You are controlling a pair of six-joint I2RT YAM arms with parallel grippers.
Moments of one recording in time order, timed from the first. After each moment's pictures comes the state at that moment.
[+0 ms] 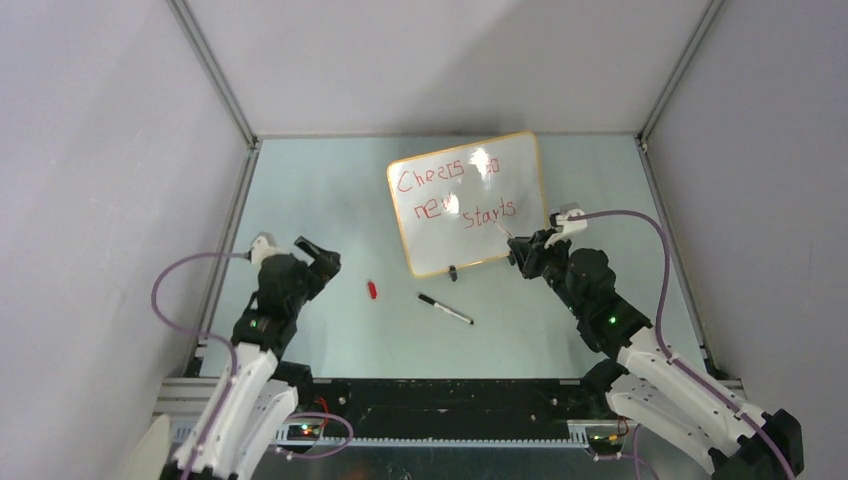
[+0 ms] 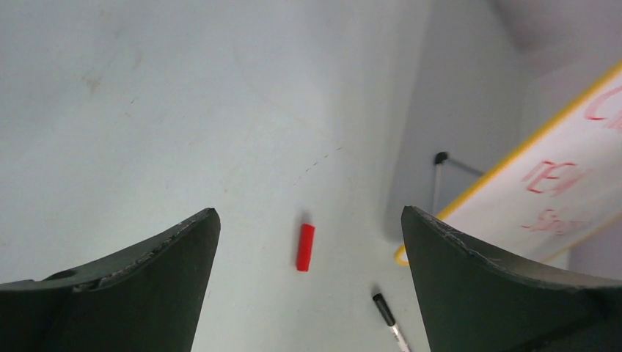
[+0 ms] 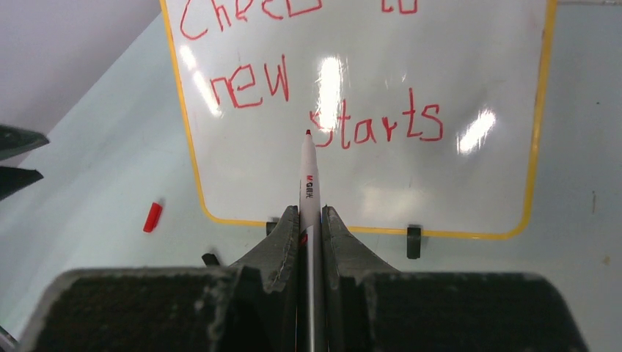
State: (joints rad) left arm -0.15 0.51 0.37 -0.33 -0.17 -0.85; right arm 0.61 0.73 0.53 0.09 0.15 0.27
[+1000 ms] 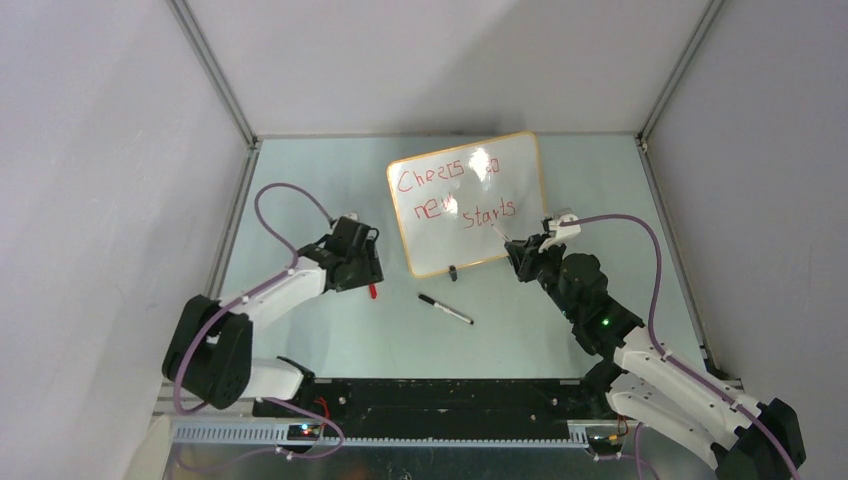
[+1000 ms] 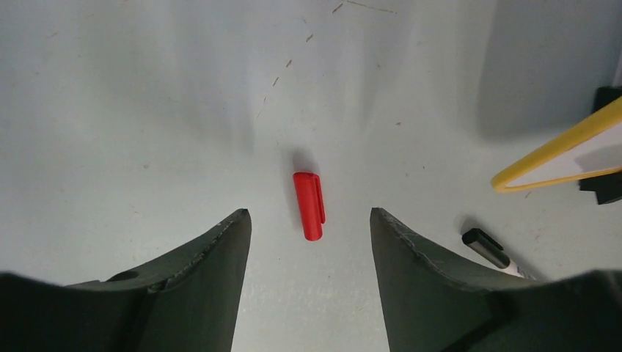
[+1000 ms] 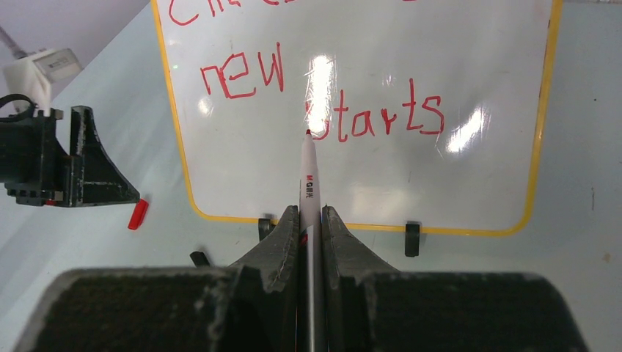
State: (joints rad) left arm -0.45 1.32 0.74 -0.44 -0.16 -0.63; right arm 0.68 0.76 0.47 0.16 0.22 0.24
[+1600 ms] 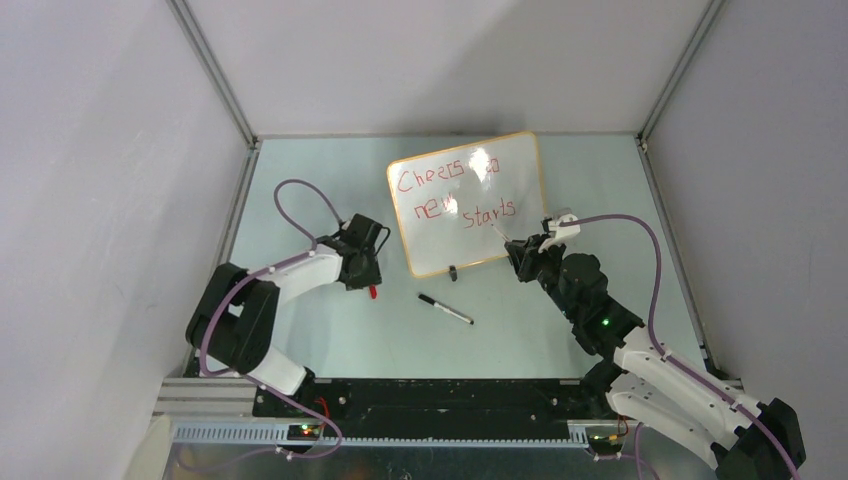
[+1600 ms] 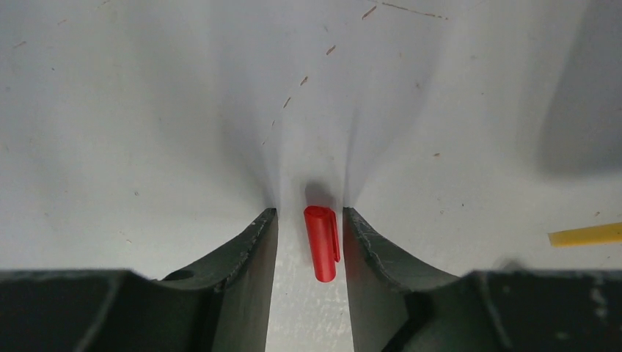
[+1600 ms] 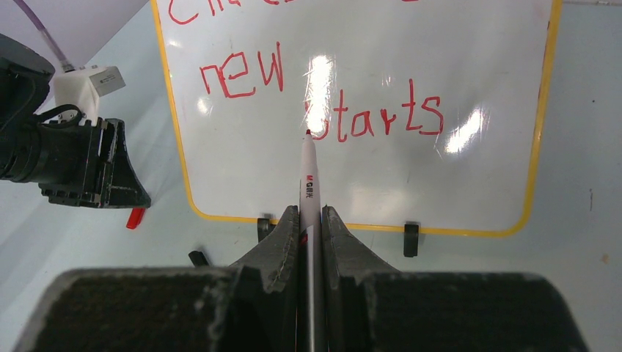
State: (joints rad) left arm -0.47 1.53 0.80 -0.44 -0.20 -0.63; right arm 0.68 0.76 0.47 0.16 0.22 0.23
